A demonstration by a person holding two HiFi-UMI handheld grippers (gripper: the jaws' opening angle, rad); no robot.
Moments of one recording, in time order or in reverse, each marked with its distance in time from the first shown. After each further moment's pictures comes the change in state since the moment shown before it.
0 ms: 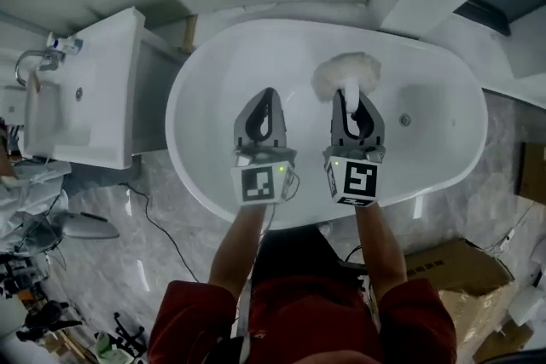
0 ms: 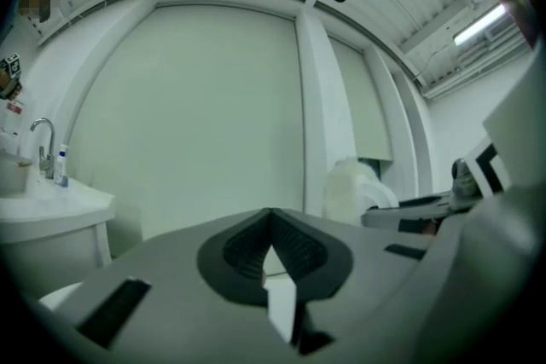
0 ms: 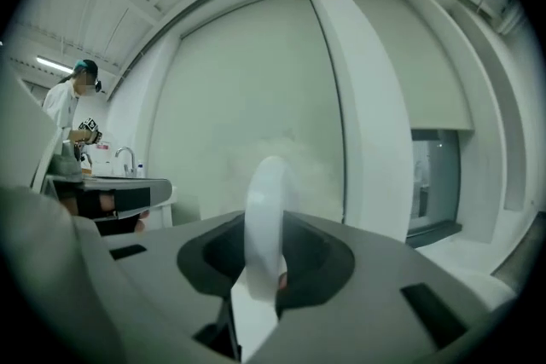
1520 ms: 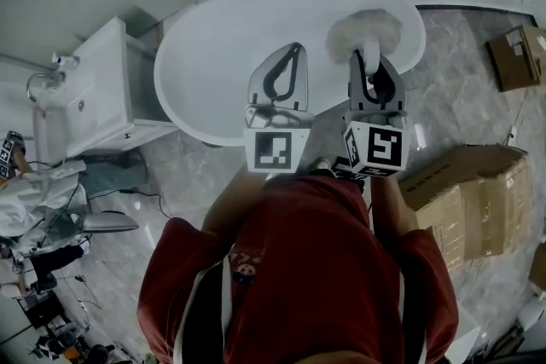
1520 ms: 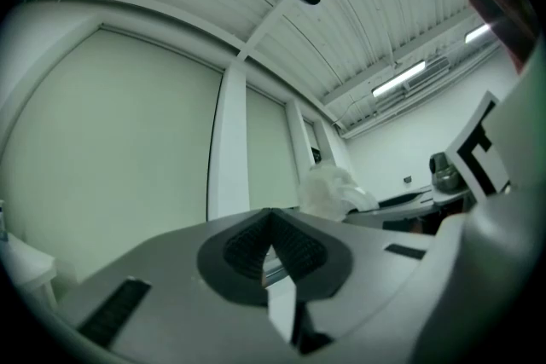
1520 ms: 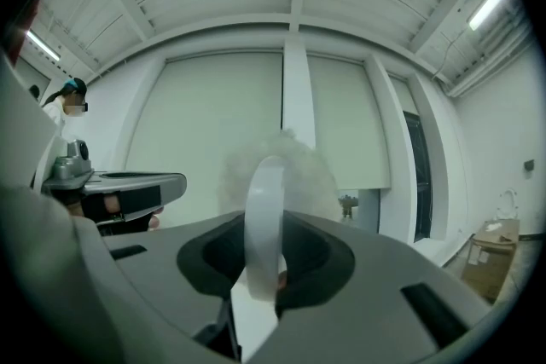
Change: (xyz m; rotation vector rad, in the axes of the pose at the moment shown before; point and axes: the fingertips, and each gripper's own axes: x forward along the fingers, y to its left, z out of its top) left arm -0.252 -0.253 0.207 0.088 -0.198 -0.454; right arm -0.380 -0.056 0.171 -0.033 -0.121 -0.300
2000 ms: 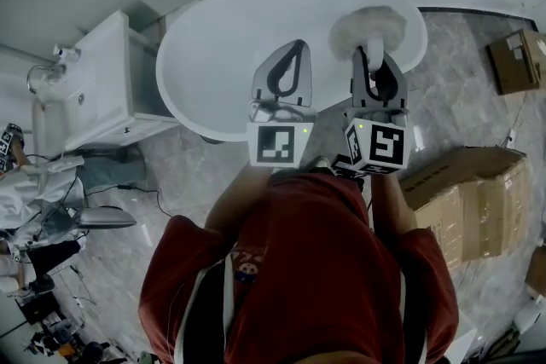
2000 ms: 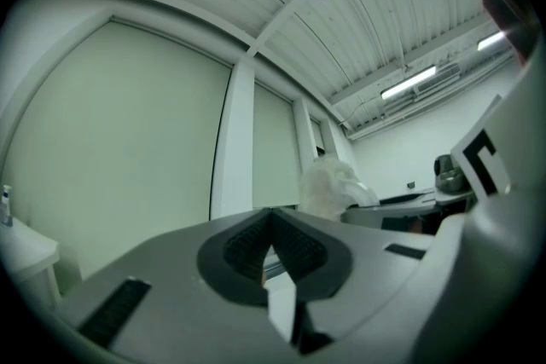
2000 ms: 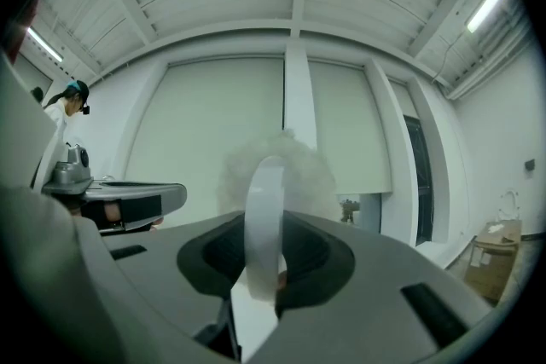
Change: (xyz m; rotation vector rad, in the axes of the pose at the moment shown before) left arm -0.009 0.004 -0.002 -0.050 0.015 0.014; right arm -0.005 0.010 0.008 0.003 -0.027 0.002
